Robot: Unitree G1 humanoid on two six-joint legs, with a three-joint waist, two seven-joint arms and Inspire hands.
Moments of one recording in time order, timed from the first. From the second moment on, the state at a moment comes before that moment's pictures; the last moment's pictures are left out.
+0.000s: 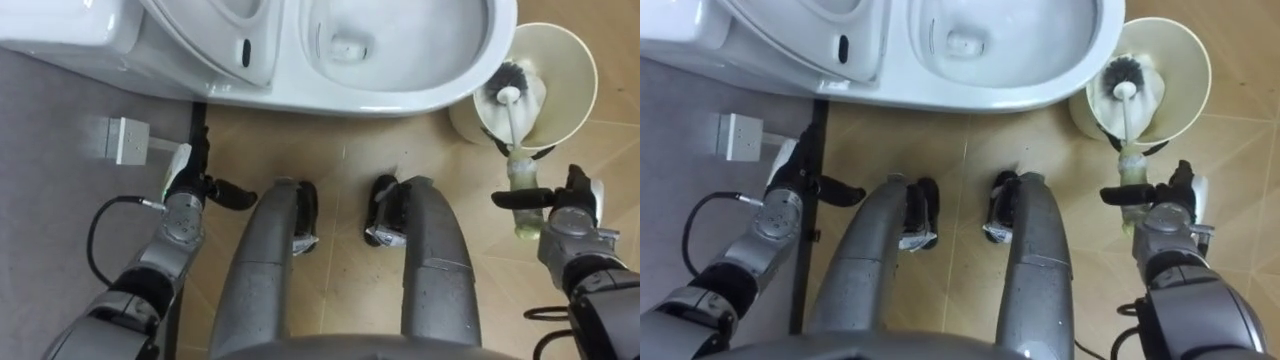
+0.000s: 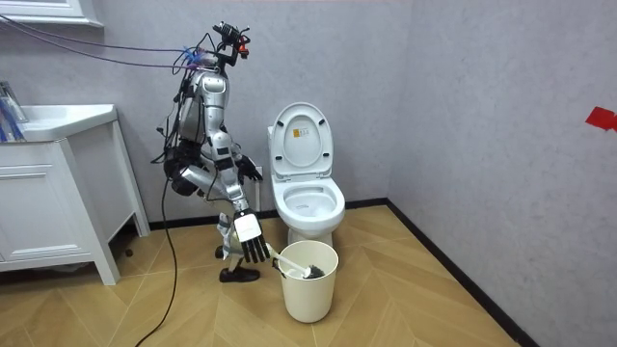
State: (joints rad) left arm -0.21 0.26 -0.30 0.90 0.07 -0.07 0.27; right arm -0.34 -0.41 0.18 1.28 0.32 -0.07 -0.33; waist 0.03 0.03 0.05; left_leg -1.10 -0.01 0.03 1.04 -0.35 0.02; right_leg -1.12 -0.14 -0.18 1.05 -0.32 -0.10
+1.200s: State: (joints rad) left arm -0.20 0.27 -0.36 0.88 -0.05 -0.07 0.28; right arm -0.36 -0.44 0.26 1.30 0.52 -0.06 -0.24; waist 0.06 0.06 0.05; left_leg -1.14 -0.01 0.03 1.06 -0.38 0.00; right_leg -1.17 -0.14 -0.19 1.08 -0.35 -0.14
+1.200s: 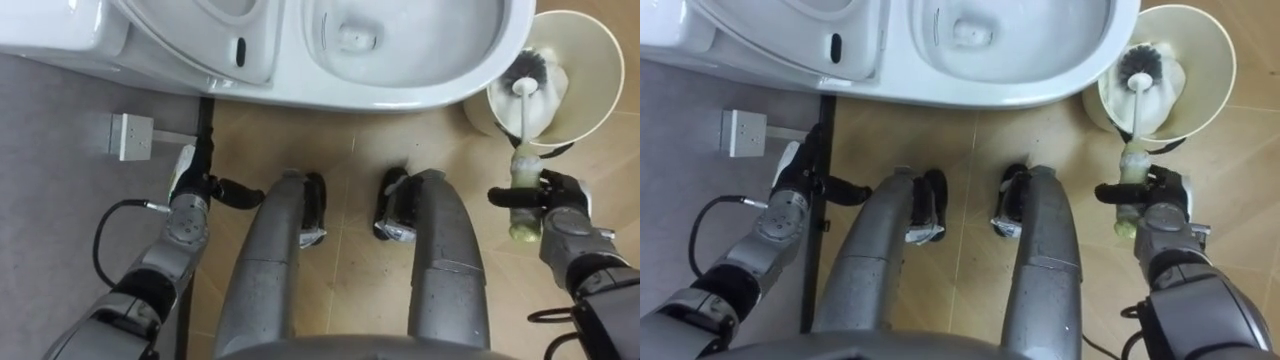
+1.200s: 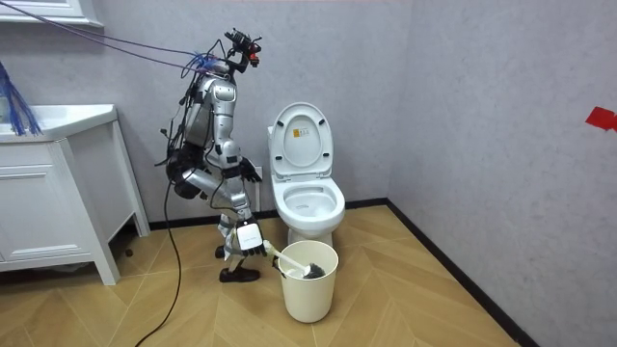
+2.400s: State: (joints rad) left arm -0.05 0.28 -0.31 0.92 -0.05 -0.07 0.25; right arm -0.24 -0.37 0.25 1.36 0.71 0.00 -0.15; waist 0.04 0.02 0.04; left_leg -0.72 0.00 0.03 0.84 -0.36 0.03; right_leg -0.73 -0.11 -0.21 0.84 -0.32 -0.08
